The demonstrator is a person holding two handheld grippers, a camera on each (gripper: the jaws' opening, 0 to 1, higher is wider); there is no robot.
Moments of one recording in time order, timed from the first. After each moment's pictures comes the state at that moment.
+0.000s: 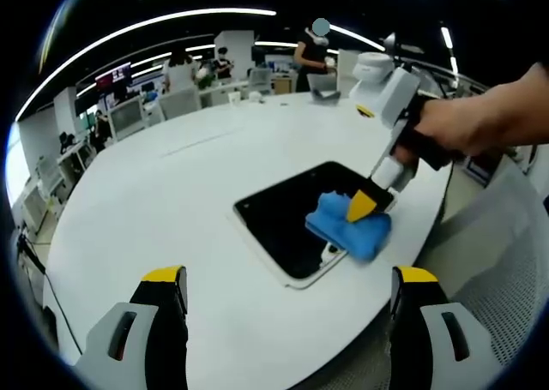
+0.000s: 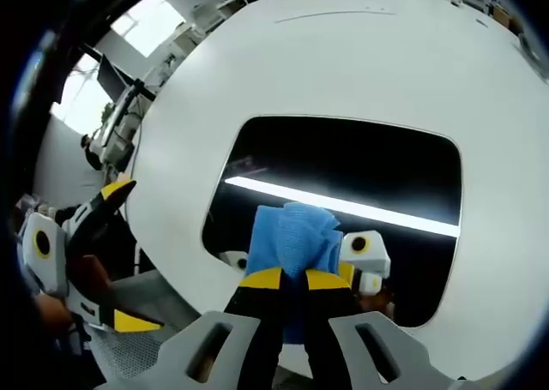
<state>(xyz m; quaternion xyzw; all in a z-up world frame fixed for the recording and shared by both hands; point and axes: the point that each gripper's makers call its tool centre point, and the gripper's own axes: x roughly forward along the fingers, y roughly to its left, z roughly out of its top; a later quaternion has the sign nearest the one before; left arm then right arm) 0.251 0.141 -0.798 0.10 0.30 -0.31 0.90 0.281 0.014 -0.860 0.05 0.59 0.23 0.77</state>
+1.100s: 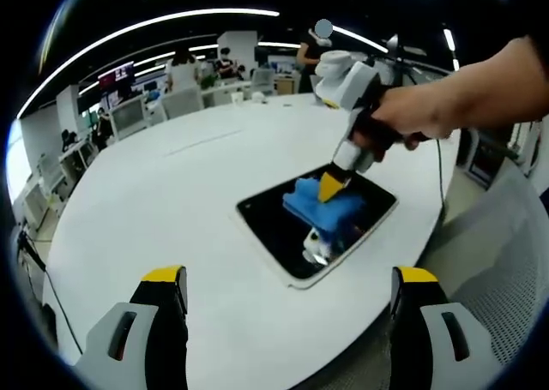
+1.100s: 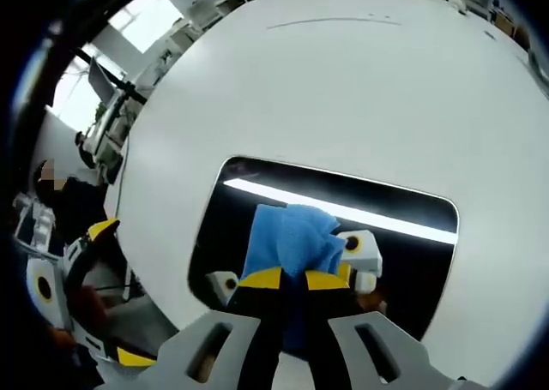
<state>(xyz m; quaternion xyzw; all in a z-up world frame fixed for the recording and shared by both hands) 0.254 0.143 -0.799 0.10 0.30 -0.31 0.90 0.333 0.015 -0.856 0.03 0.59 0.22 0.77</state>
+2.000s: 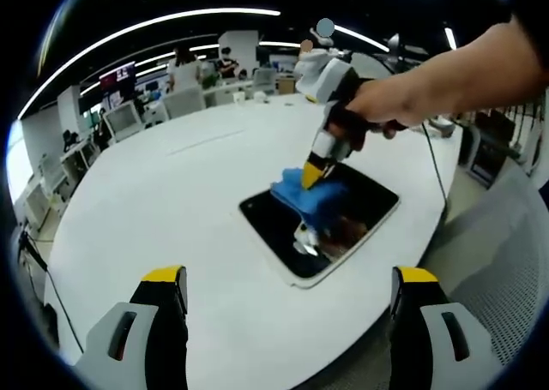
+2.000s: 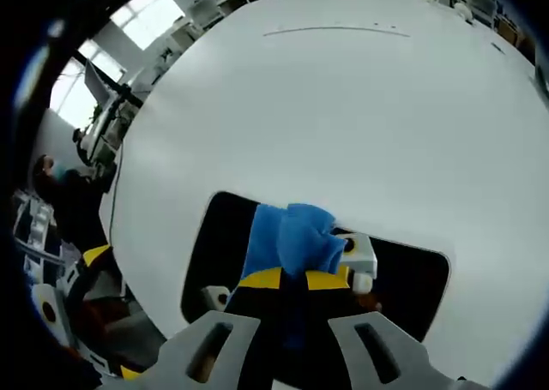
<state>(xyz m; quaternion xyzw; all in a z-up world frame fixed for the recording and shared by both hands) 0.255 0.145 -0.800 0.10 0.30 -0.30 0.90 0.371 0.017 -0.858 0.02 0.59 0.22 0.78</state>
